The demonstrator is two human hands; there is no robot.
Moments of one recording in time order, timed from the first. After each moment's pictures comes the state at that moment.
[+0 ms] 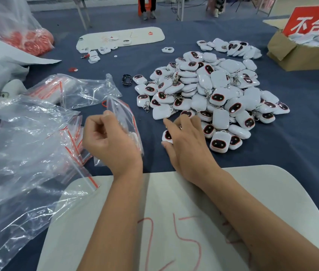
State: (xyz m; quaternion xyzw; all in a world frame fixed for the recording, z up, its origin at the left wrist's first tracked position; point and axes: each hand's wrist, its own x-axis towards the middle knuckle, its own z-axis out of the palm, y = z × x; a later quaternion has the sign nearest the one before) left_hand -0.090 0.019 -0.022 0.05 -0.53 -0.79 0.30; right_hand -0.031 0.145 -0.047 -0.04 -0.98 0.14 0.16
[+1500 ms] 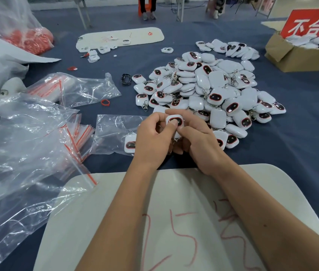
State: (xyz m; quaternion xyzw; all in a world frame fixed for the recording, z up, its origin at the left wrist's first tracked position) left_hand -0.080 0.049 -0.034 -0.16 -0.71 -0.68 -0.08; right_hand -0.036 0.168 -0.050 0.01 -0.61 0.79 0.07
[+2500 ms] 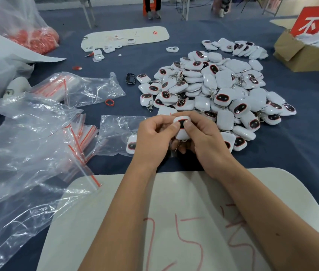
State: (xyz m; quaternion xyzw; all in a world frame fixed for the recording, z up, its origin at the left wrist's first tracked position) left_hand -0.087 0.044 -0.037 -0.14 -0.66 -0.73 -0.14; right_hand -0.034 0.166 -0.043 -0.04 -0.68 0.73 0.12
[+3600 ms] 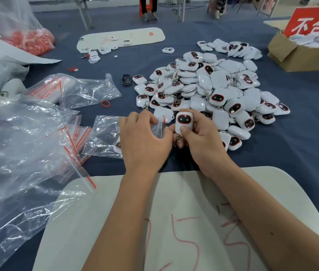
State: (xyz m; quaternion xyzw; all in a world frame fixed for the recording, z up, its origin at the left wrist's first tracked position) left_hand -0.087 0.037 -0.041 -0.15 -0.90 -0.37 0.20; right_hand -0.037 0.169 -0.049 -0.07 -0.70 0.69 0.17
